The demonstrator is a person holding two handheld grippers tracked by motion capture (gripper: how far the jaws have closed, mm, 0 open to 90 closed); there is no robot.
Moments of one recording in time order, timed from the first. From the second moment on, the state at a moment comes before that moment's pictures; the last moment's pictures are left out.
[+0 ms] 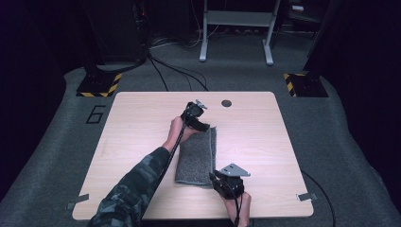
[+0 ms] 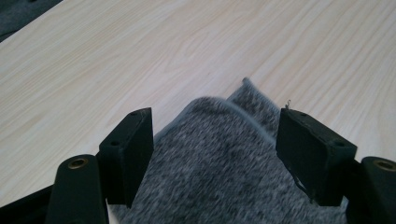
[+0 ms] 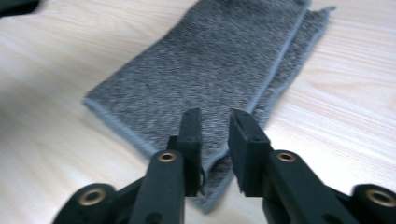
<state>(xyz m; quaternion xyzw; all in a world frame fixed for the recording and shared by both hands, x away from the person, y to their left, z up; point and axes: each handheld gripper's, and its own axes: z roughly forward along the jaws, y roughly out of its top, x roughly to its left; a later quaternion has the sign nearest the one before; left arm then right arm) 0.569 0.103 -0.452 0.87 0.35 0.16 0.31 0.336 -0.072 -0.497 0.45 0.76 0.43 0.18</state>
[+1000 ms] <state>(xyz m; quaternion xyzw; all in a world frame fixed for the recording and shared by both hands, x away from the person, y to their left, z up) 0.570 0.164 -0.502 0.85 0.42 0.18 0.25 0.351 -0.063 -0.515 0.44 0.82 0.33 0.17</state>
